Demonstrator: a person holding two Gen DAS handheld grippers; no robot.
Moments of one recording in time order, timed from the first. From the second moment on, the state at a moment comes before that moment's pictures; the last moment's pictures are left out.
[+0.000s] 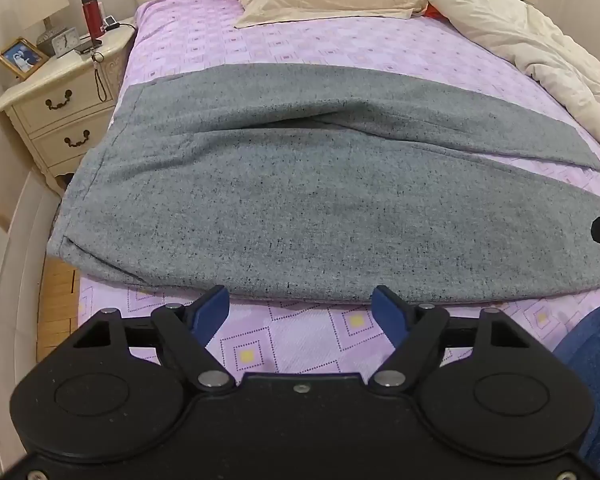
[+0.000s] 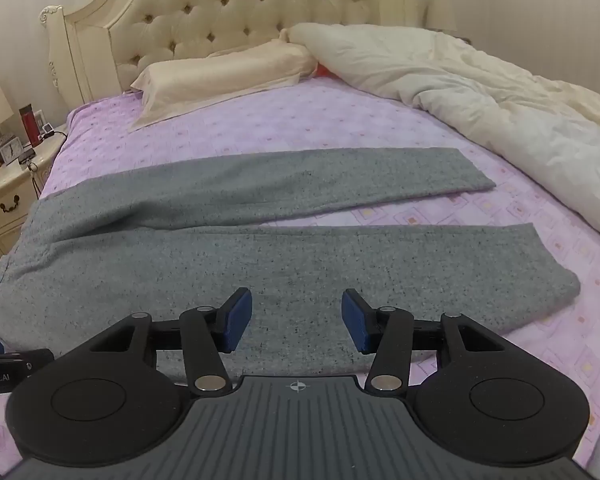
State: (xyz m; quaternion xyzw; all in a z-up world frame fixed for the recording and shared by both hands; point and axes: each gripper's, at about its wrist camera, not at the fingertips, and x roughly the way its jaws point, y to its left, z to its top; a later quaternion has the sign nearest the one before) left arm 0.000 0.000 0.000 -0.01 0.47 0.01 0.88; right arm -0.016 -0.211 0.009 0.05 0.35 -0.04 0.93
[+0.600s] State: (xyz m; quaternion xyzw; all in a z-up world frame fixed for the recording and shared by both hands) left arm -0.005 -0.001 0.003 -0.01 0.45 -0.01 0.89; right arm -0.017 -0.213 0.010 0.06 0.35 -0.04 0.93
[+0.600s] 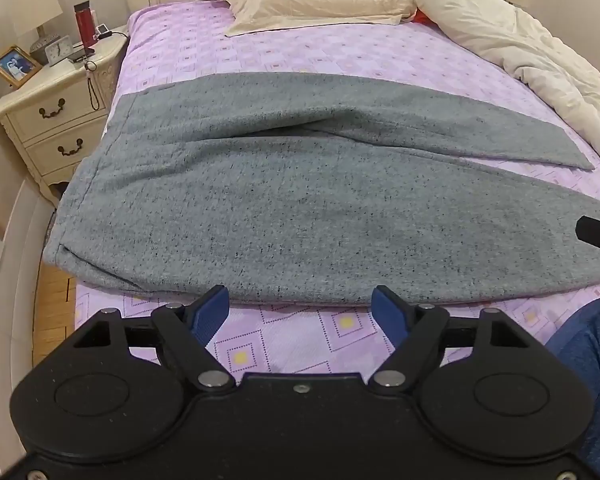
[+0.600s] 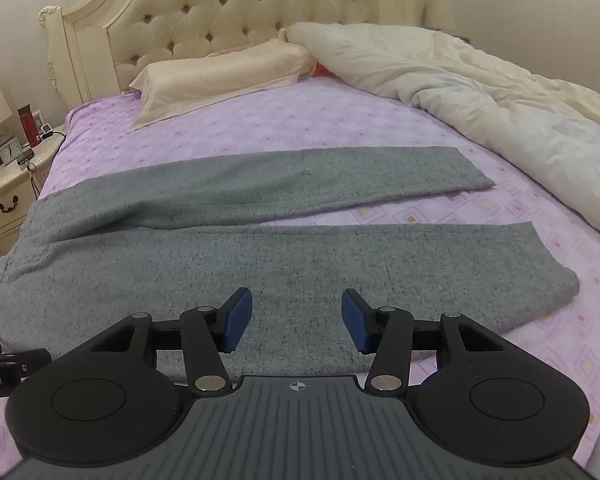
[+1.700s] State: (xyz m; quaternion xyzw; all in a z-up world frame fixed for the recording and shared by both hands) left arm -0.008 0.001 0.007 -0.01 0.45 0.00 0.89; right arm -0.014 -0.213 0.008 0.05 0.37 -0.04 0.93
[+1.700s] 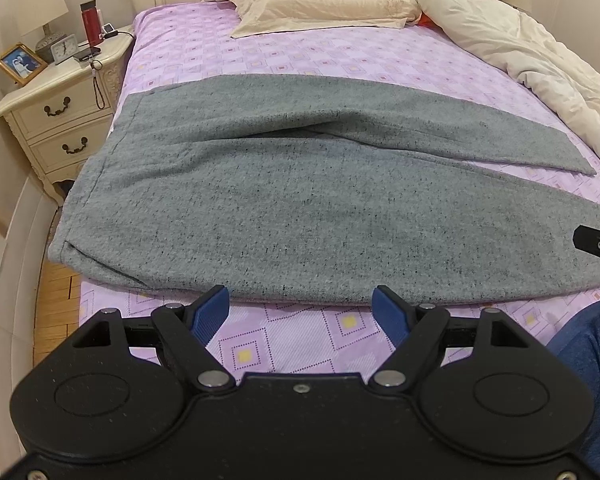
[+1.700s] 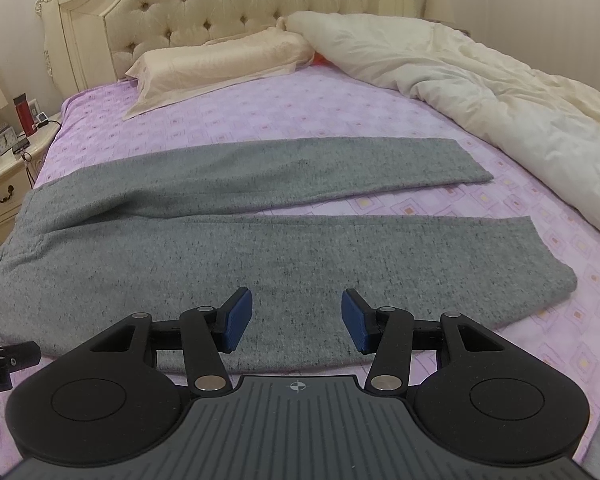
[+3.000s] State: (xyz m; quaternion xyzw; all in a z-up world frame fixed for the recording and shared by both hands) left arm -0.009 -0.002 0.006 0.00 0.46 0.00 0.89; right arm -0.017 -0.213 0.009 0.07 0.36 -0.04 0.93
